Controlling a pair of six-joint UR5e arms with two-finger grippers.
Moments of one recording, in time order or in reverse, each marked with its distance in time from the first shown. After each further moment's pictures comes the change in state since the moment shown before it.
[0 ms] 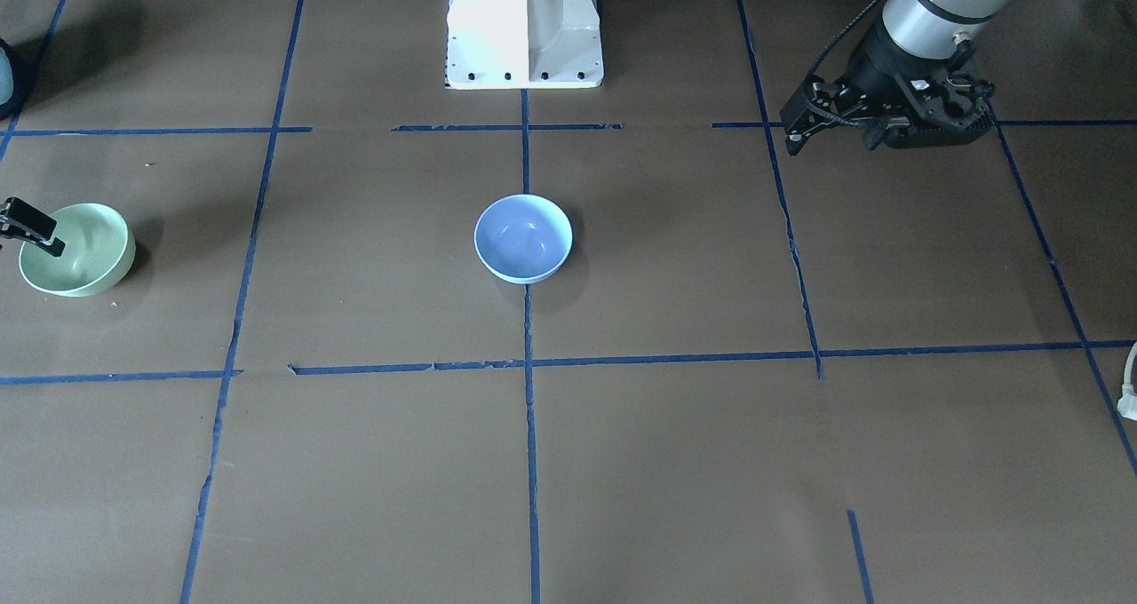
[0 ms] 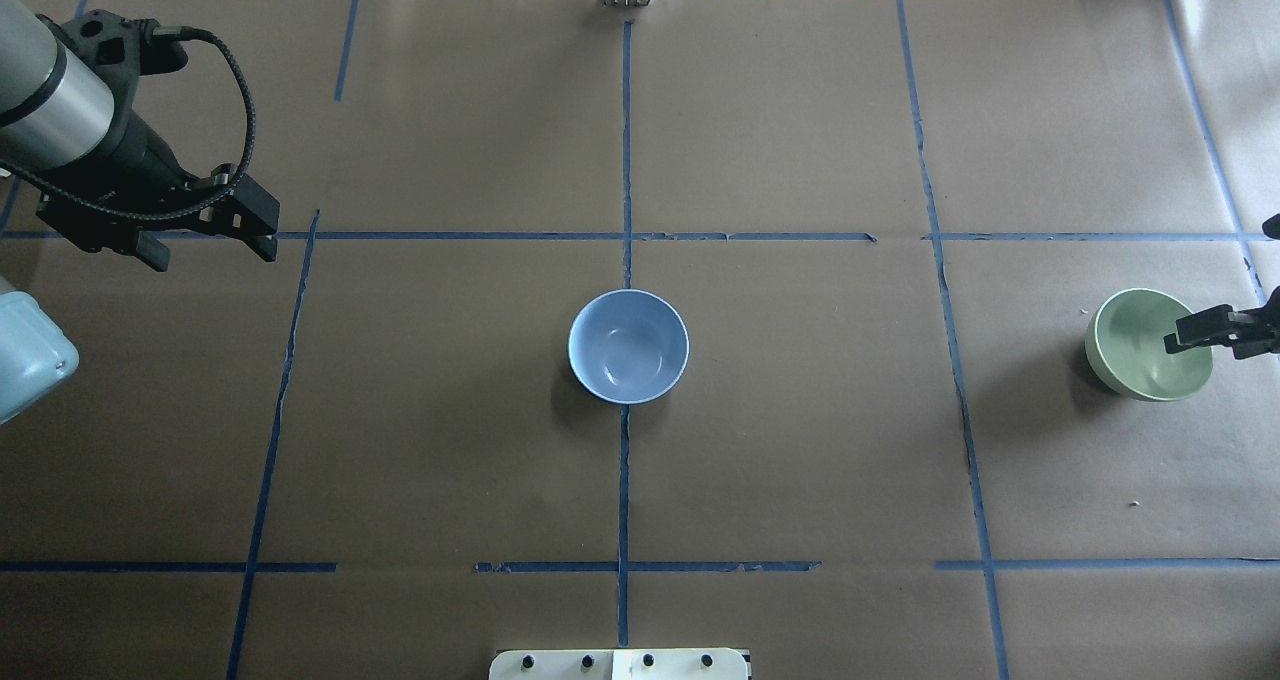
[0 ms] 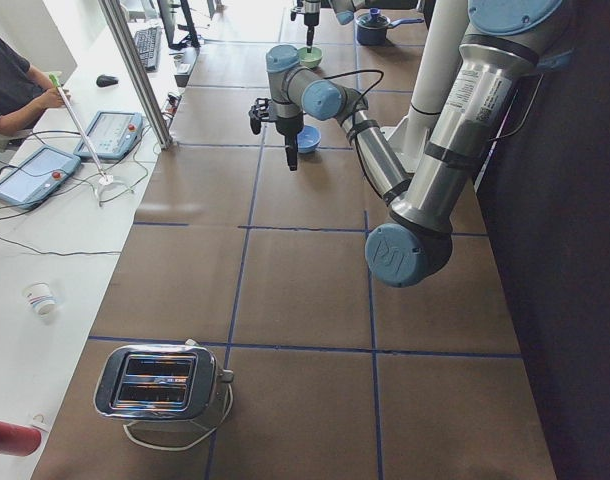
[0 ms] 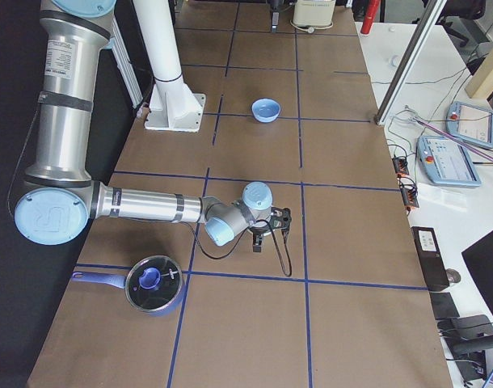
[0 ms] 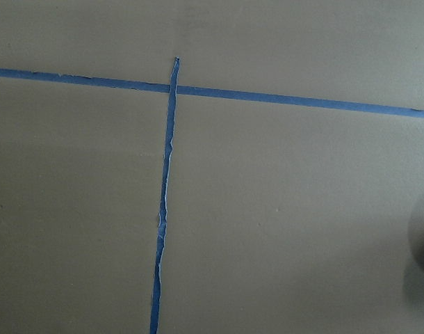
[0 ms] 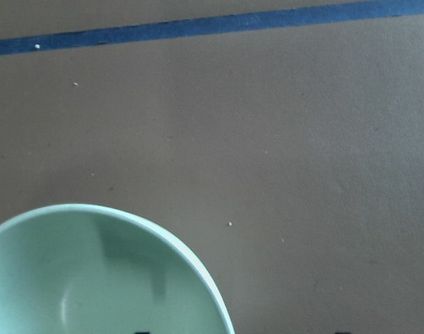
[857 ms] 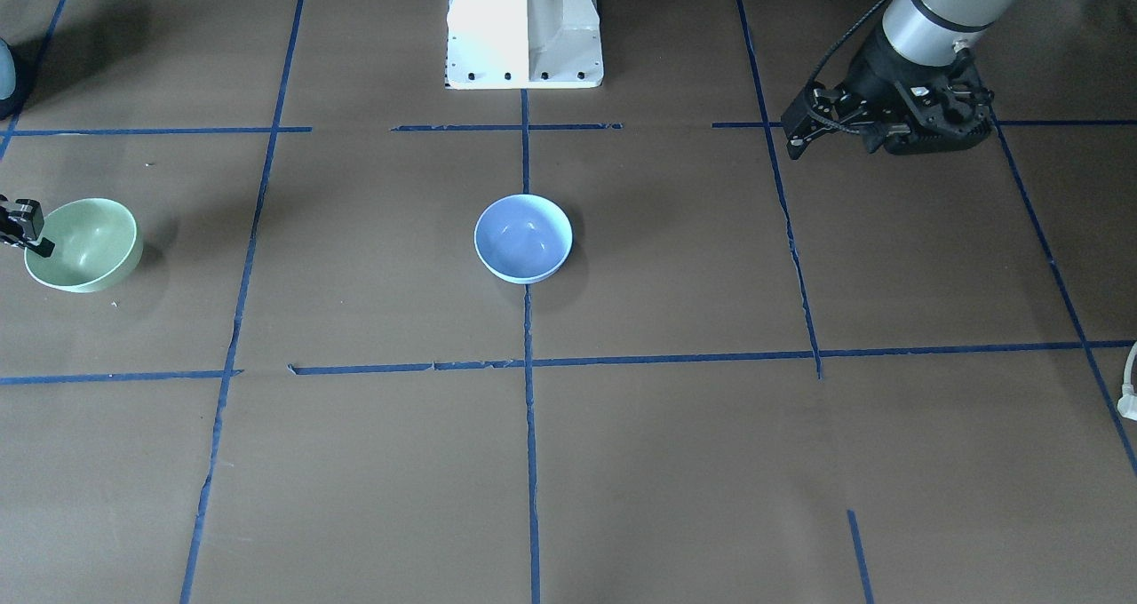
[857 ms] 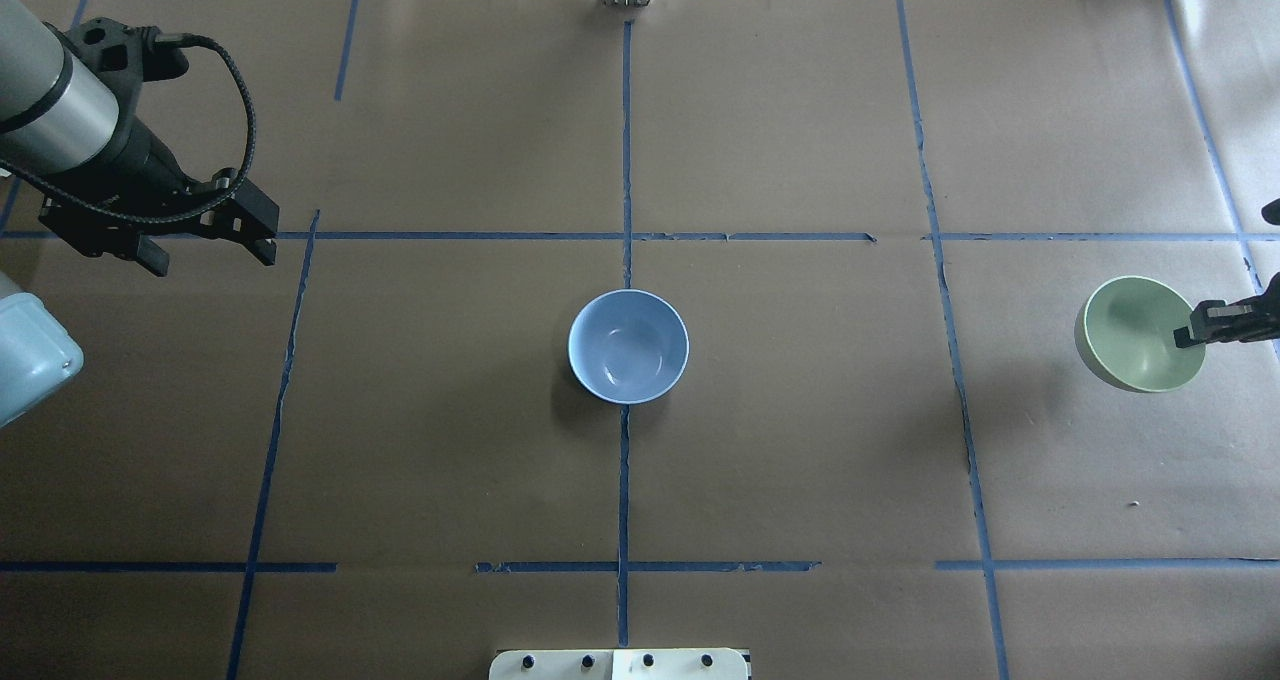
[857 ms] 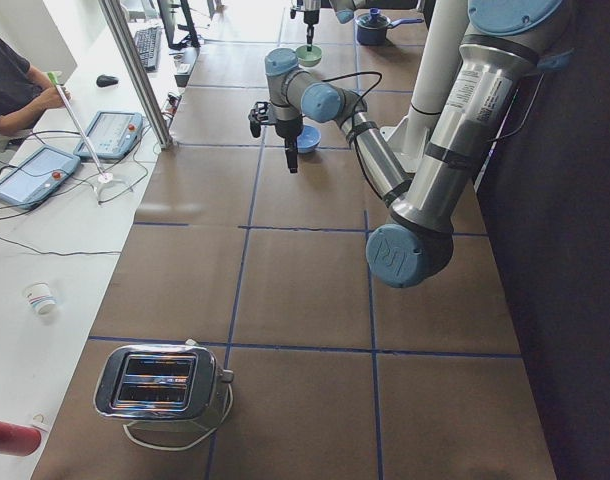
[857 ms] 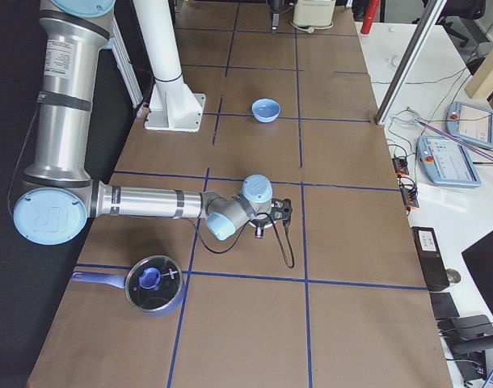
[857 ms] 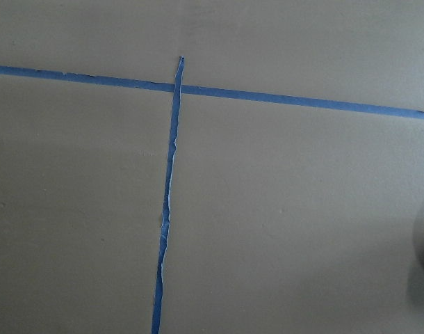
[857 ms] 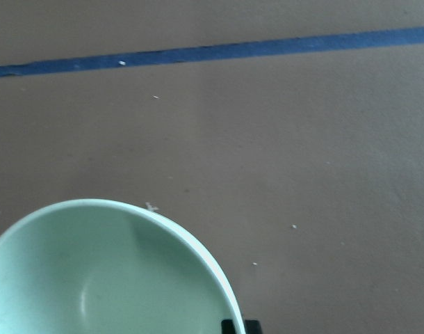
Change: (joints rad) left arm 0.004 0.013 0.015 -0.007 -0.003 -0.009; right arm 0.034 0.002 0.085 0.013 0.073 0.007
